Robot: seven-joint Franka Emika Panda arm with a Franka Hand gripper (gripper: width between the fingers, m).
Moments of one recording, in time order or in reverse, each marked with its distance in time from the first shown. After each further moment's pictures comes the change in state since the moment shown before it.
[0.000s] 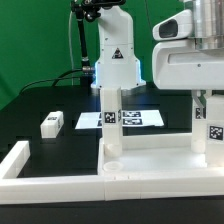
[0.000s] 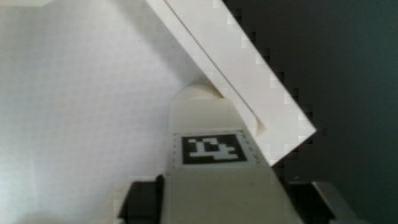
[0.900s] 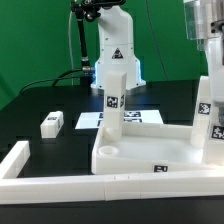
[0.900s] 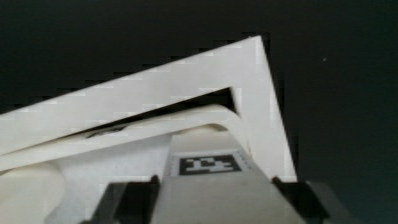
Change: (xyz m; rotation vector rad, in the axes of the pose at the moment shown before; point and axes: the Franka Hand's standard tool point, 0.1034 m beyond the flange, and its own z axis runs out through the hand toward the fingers) arm 0.002 -0.010 0.001 0.022 -0.028 1.085
